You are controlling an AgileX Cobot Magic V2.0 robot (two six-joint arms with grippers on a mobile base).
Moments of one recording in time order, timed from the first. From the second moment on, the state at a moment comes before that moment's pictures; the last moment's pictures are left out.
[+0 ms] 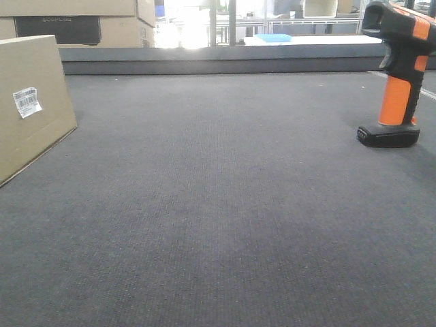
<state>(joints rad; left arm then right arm) 0.01 0.02 -0.13 0.07 0.13 -0.03 -0.01 0.00 0.00 0.03 0.01 0.01</state>
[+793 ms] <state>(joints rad) 0.01 0.01 0.00 0.04 0.06 -0.03 -0.01 0.00 0.00 0.03 0.01 0.01</state>
